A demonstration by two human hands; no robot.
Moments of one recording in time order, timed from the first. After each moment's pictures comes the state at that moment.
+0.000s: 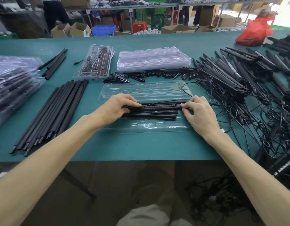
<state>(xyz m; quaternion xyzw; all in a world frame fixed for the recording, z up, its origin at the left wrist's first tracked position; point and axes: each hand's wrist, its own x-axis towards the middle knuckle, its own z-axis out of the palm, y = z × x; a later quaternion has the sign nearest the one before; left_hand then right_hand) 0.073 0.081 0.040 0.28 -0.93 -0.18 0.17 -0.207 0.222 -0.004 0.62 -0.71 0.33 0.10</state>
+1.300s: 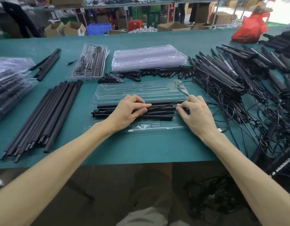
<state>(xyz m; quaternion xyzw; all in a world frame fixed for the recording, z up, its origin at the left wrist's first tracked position) 0.029 0.092 0.012 0.25 -0.92 -0.17 0.23 -0.203 0.222 -0.003 0.60 -0.72 0.34 0.08</state>
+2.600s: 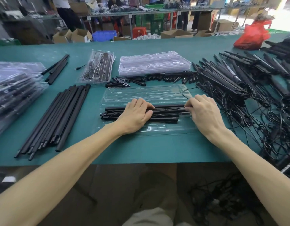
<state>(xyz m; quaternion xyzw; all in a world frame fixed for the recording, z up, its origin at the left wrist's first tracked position) 0.022 0.083 -0.005 0.32 -0.93 -0.06 0.16 -0.210 0.224 0.015 0.64 -0.70 0.27 0.17</state>
